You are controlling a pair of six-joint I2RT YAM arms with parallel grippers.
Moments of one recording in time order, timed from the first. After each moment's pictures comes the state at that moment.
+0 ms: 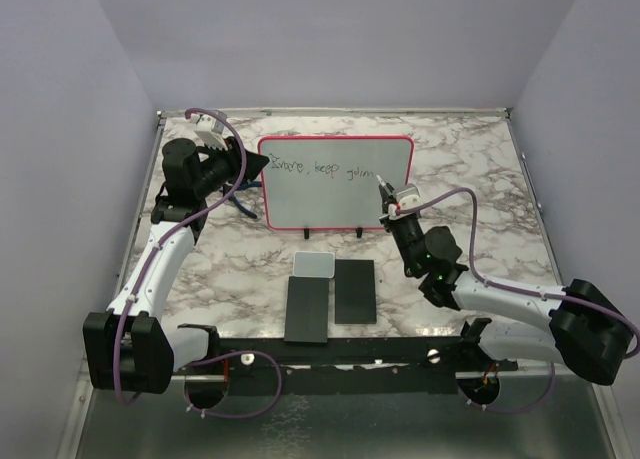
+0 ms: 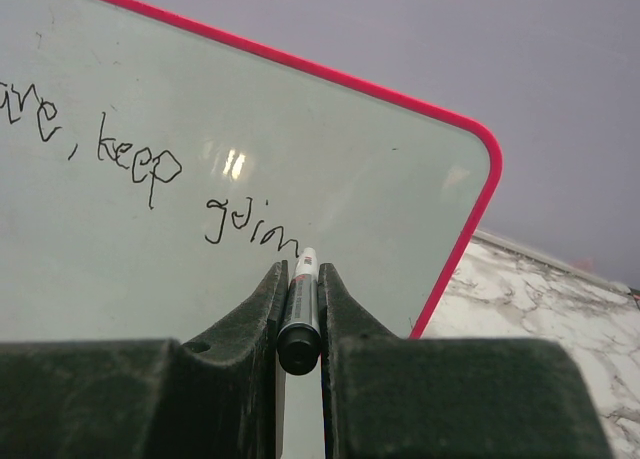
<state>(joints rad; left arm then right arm) -0.09 1.19 0.92 0.11 0.57 -0.38 0.86 1.17 0.44 0.97 0.51 -0.39</state>
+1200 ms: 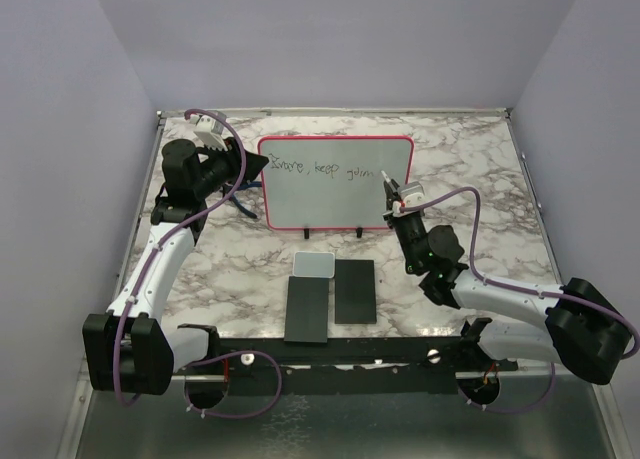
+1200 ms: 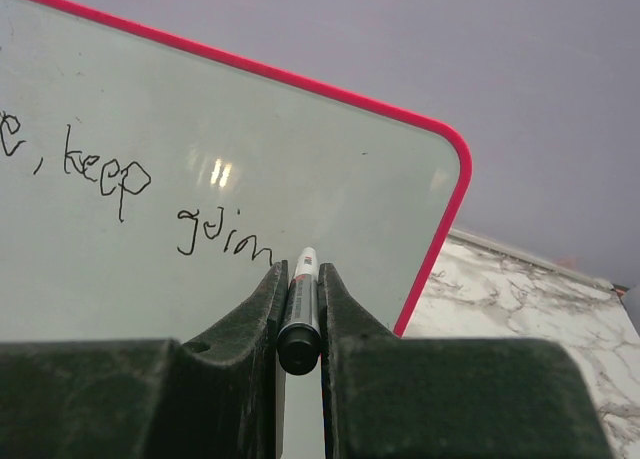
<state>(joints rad) -0.09 1.18 0.92 0.11 0.57 -0.38 0.82 1.19 0.44 1.03 0.51 -0.40</state>
